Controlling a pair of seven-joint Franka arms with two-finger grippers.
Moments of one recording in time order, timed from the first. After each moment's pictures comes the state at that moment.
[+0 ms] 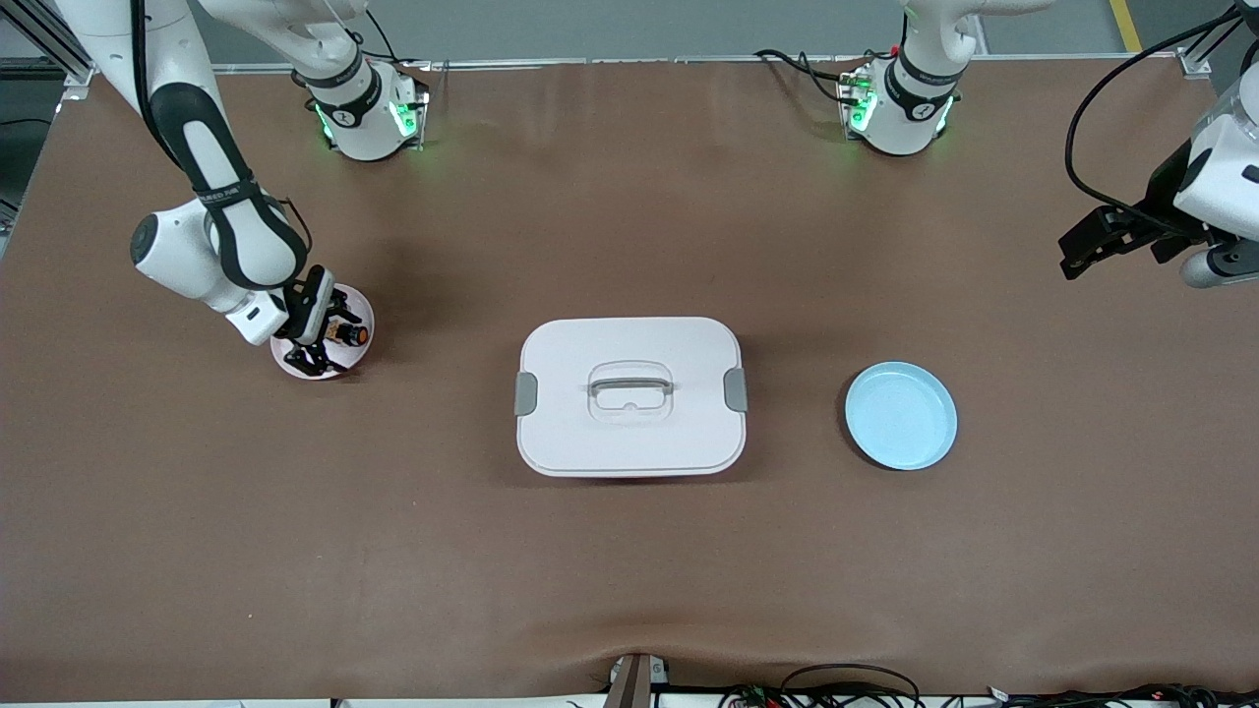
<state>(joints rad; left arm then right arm) -0.04 -0.03 -0.07 -1.61 0.08 1.61 -0.25 0.05 0.26 -0.07 -2.46 0.91 2.61 -2.29</state>
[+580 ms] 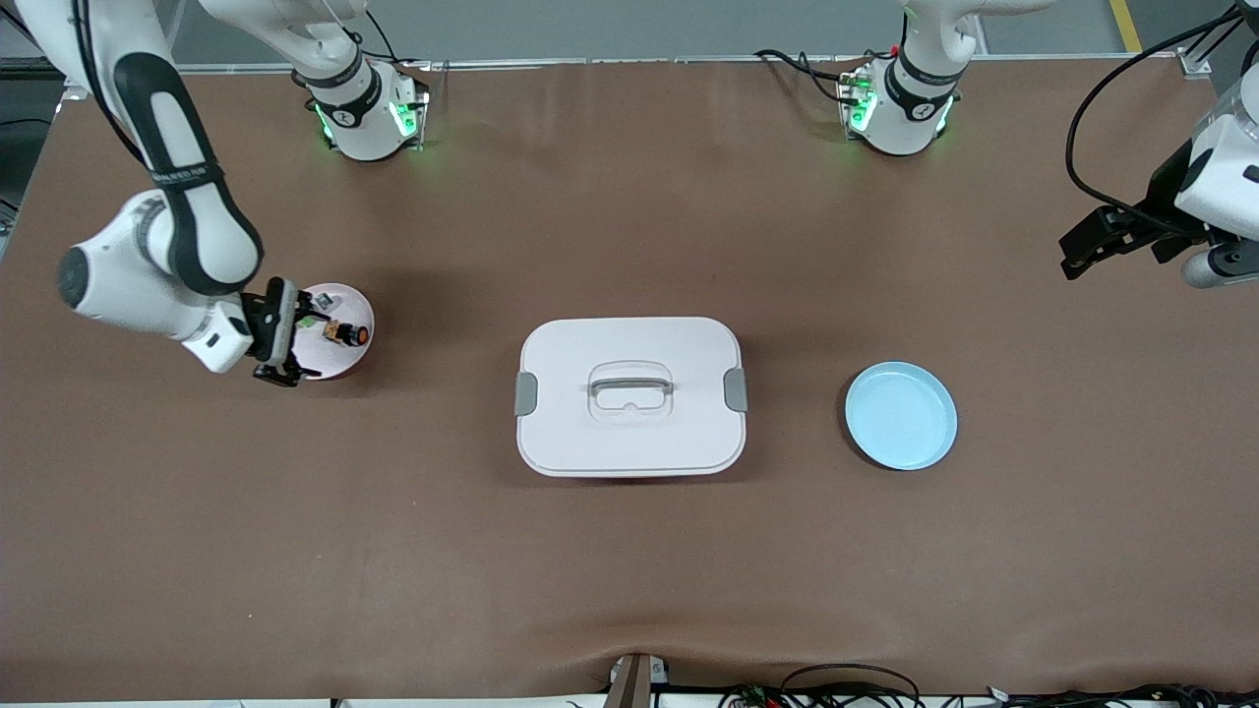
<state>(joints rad) -0.04 -0.03 -0.07 -1.61 0.08 1.61 -0.25 0.04 0.22 -0.16 -2.19 0.43 2.17 -1.86</state>
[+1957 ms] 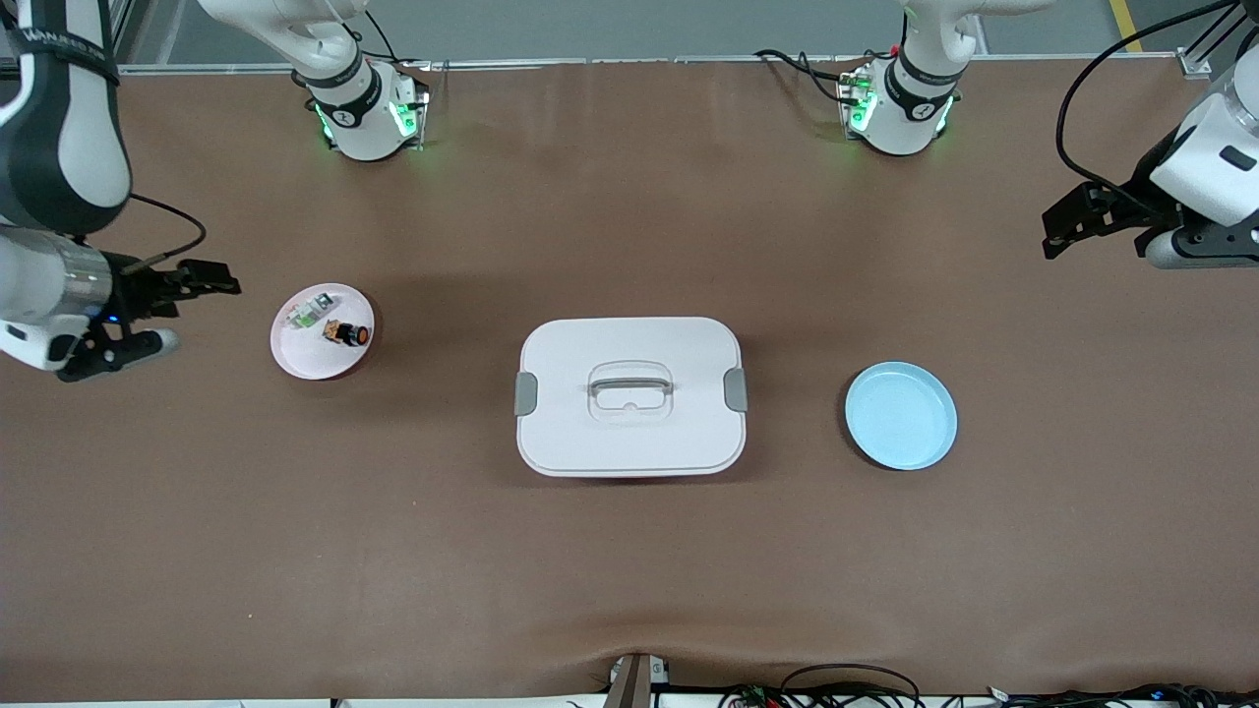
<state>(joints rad) -0.04 -0.05 -0.07 -1.61 0.03 1.56 -0.10 0.07 0.16 -0.16 -1.66 0.05 1.47 -0.38</state>
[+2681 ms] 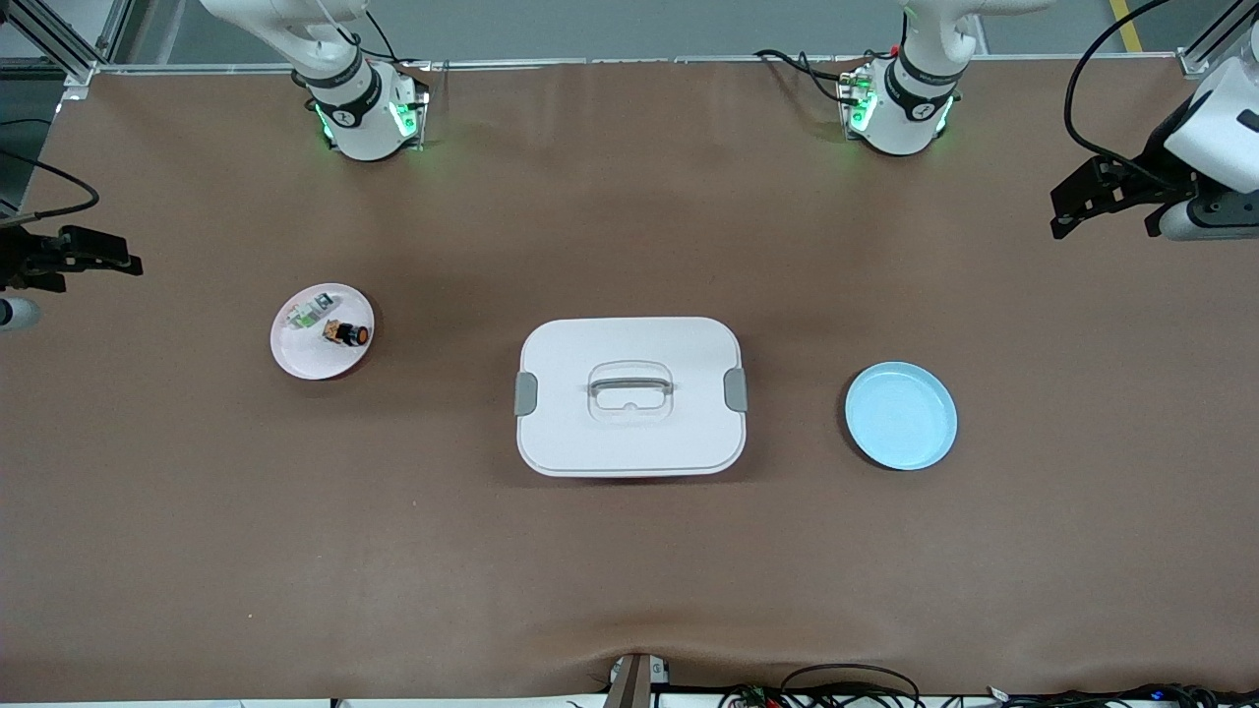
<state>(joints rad) -0.04 -0.08 -0.07 -1.60 0.03 1.54 -0.10 0.00 0.15 -0.17 -1.48 0.03 1.37 -0.36</state>
